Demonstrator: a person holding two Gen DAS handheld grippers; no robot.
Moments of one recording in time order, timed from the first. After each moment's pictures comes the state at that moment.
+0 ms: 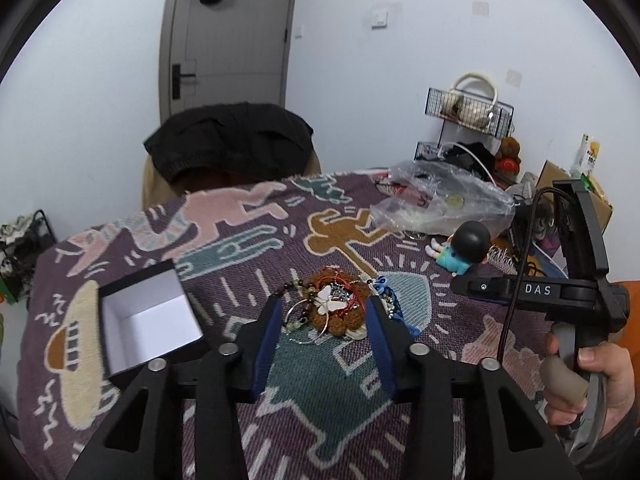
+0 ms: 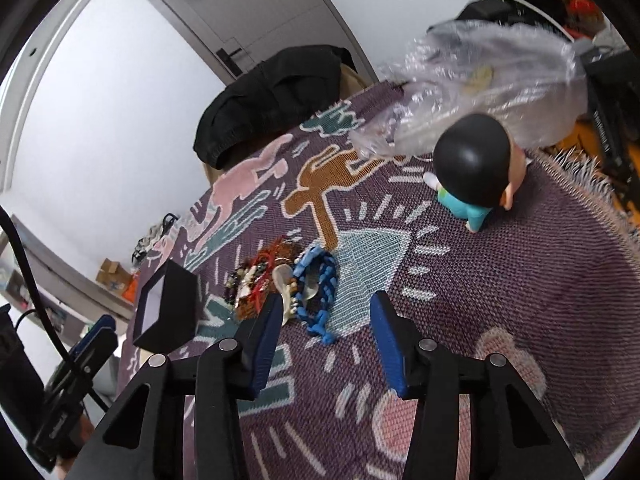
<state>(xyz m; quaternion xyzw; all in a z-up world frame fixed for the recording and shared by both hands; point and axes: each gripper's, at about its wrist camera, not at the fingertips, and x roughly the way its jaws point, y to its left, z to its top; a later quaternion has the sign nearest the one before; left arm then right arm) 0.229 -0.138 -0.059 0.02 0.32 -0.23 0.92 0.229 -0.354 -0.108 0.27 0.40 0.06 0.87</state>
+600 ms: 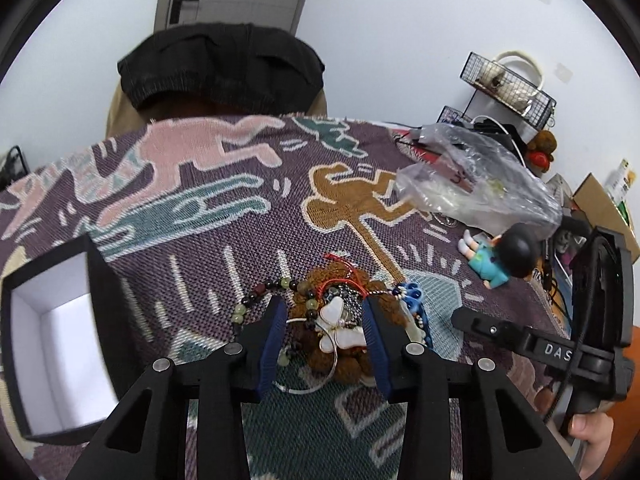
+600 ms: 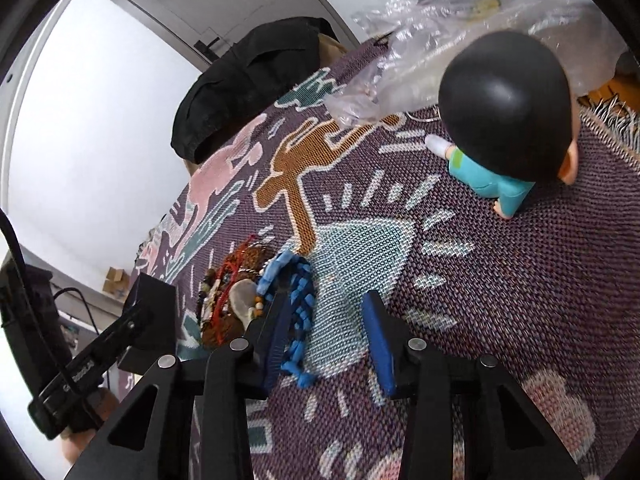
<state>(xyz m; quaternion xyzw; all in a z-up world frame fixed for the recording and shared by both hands) 0.332 -0.166 -0.113 -0.04 0.43 -0.23 0.87 0.277 -0.359 -0.155 0.31 0.43 0.07 0.84</state>
